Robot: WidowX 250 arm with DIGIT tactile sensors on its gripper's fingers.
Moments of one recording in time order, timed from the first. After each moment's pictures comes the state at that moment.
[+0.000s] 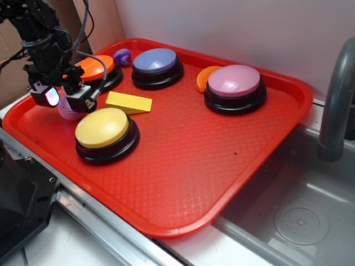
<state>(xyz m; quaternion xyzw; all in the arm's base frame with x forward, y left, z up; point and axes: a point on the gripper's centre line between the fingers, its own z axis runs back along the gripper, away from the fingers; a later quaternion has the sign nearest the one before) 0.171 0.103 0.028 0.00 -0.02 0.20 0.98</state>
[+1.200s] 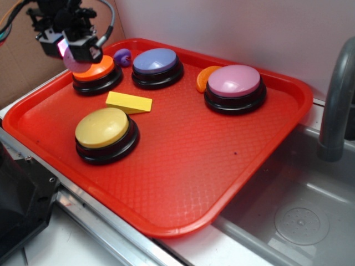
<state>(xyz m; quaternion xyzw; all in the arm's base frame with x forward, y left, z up) 0.209 0.037 0.128 -0.01 -0.06 0.14 0.99</state>
